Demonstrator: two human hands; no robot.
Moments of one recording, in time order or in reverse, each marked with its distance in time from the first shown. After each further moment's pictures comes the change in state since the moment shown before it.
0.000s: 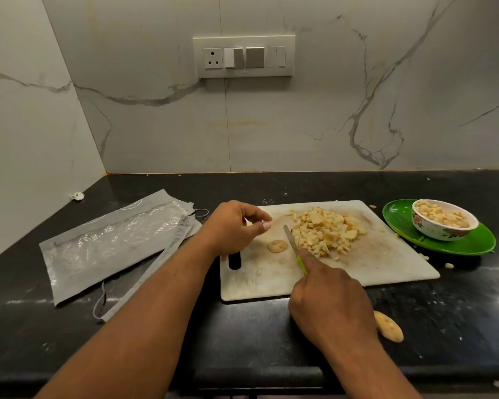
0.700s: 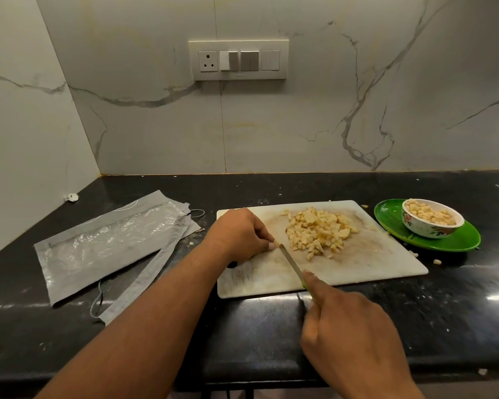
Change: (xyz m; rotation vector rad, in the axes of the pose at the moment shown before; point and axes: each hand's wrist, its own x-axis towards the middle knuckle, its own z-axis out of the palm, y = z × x) left_hand -0.004 0.023 0.014 0.219 -0.104 -0.138; right_hand -0.044 0.004 -0.038 -0.094 -0.089 -0.036
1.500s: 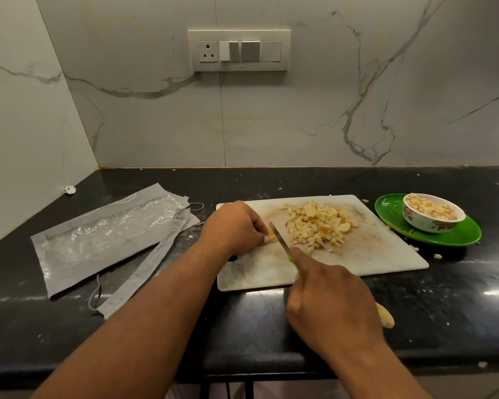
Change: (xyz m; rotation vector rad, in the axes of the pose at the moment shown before) left_hand -0.003 0.000 0.000 0.014 0.055 -0.077; right_hand 0.020 -0.014 0.010 -0.009 0.096 -0.075
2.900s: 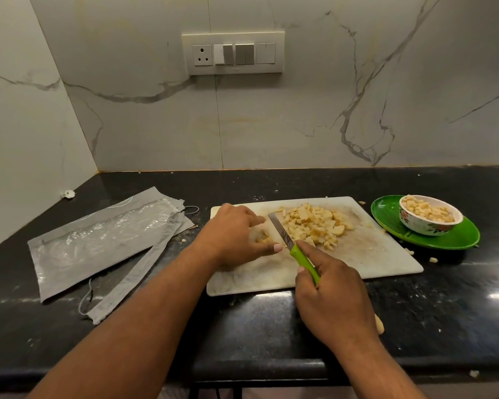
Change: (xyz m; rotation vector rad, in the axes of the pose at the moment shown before) left_hand -0.006 0.004 0.006 0.283 -0.043 0.194; right_hand 0.012 0.034 0.008 0.425 0.058 0.089
